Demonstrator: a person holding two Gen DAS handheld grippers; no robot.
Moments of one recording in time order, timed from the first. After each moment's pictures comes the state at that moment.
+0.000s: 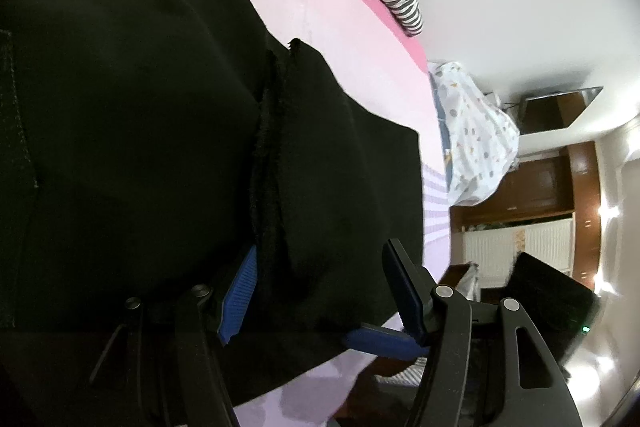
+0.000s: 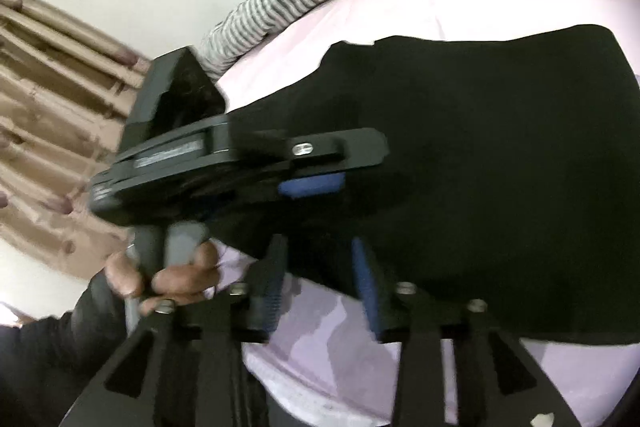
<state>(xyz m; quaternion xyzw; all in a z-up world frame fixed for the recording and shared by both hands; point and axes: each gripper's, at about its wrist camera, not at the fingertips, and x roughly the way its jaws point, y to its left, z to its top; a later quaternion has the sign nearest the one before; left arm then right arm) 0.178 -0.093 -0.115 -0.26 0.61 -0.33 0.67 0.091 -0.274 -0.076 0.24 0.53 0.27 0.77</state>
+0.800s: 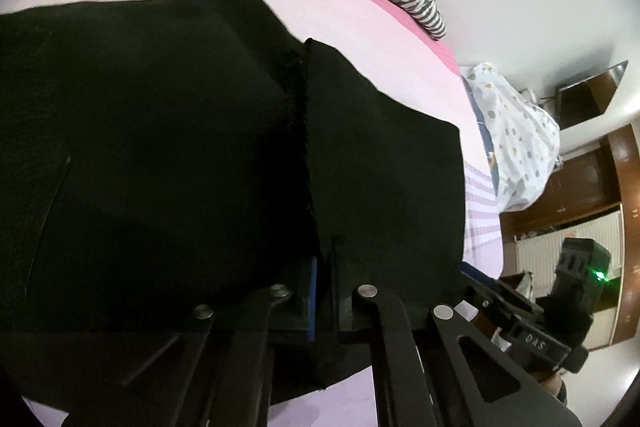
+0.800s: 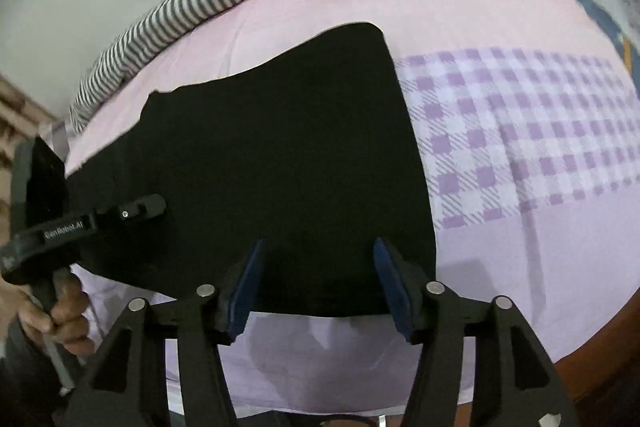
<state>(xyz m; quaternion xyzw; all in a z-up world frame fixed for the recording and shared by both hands) 0.156 -0.098 -0.117 -0.20 0.58 -0.27 0.74 0.067 -0.362 -0.089 0.17 0.55 0.03 0.82</state>
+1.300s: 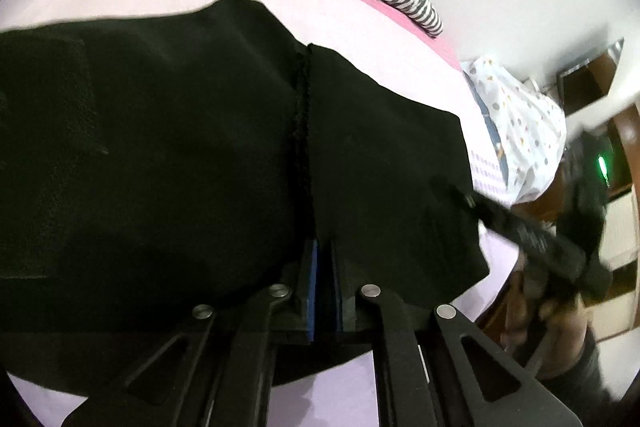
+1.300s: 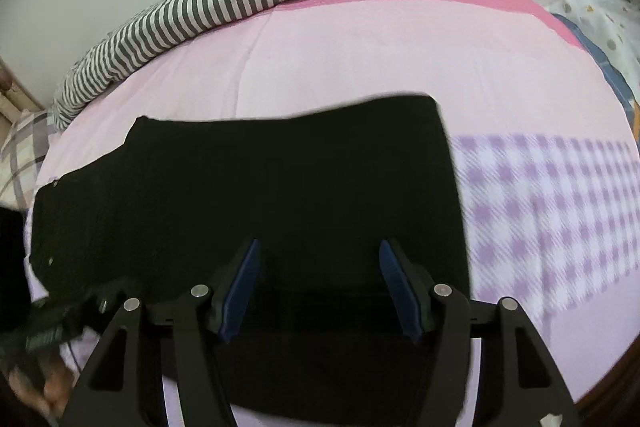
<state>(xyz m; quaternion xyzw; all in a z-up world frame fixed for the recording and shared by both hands) 0.146 -0.089 -0.106 -0.15 0.56 -0.27 0.77 0.137 -0.331 -0.091 0.12 0.53 0.01 0.84</state>
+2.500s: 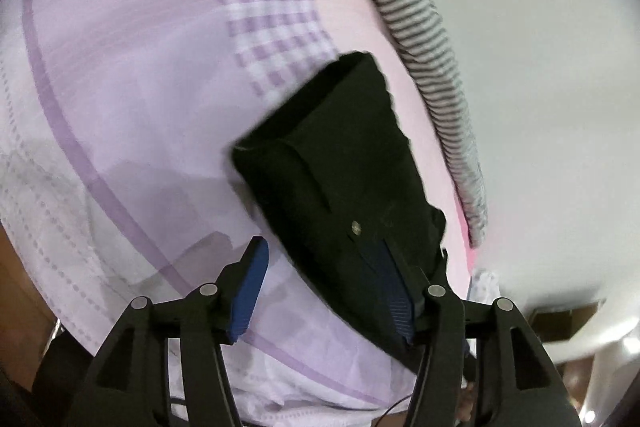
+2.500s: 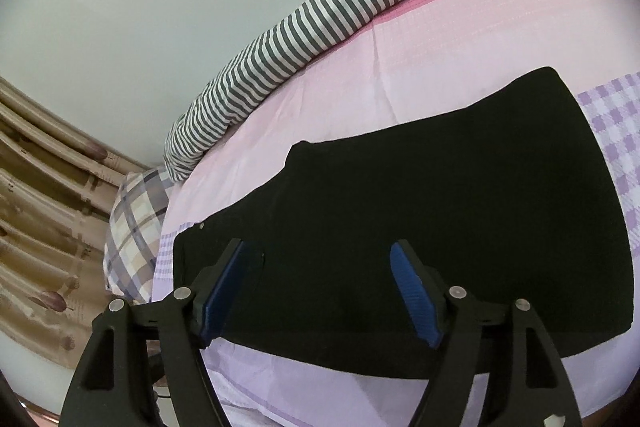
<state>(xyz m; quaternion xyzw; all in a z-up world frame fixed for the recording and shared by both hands) 0.064 0.205 -0.107 -0.48 0.47 -0.02 0.74 0.110 -0.284 -0.055 0.32 0.46 0.14 0.81</state>
